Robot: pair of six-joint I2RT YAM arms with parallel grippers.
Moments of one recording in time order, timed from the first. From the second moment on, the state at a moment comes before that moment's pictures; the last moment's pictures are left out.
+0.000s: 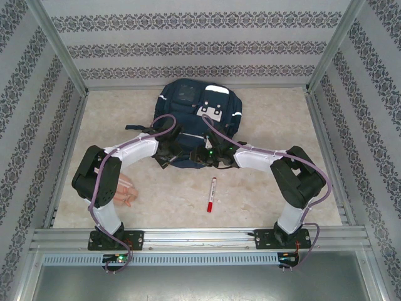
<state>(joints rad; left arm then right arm) -0.49 1.77 1.17 -0.67 0.00 -1.18 0.65 1.76 1.00 -0.09 -0.36 0.89</state>
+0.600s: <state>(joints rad) -0.49 1.74 1.13 -0.62 0.00 -1.18 0.68 1.82 1.08 -0.15 -0.29 0.81</state>
